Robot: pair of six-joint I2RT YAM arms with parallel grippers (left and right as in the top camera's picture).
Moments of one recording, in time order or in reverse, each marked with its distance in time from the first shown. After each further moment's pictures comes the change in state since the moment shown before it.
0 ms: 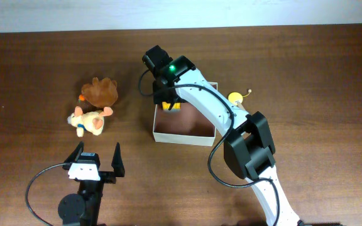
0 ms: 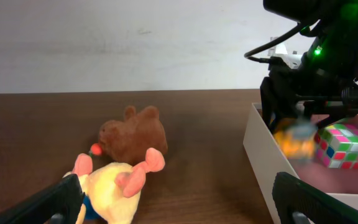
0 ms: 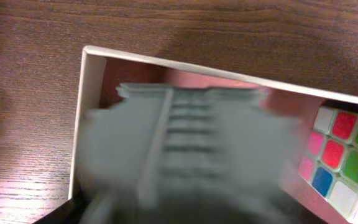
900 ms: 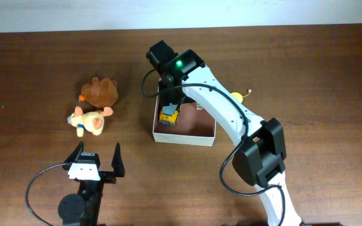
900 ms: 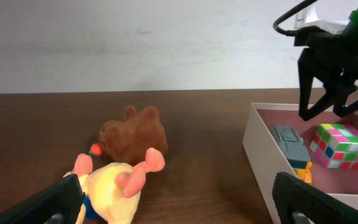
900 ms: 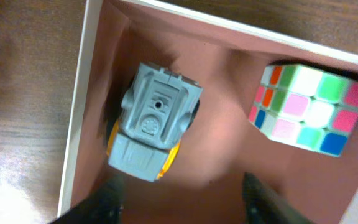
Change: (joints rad) left arm 0.000 0.000 0.000 0.000 0.000 0.000; right arm 0.000 -0.113 0.001 -0.172 0.003 -0.069
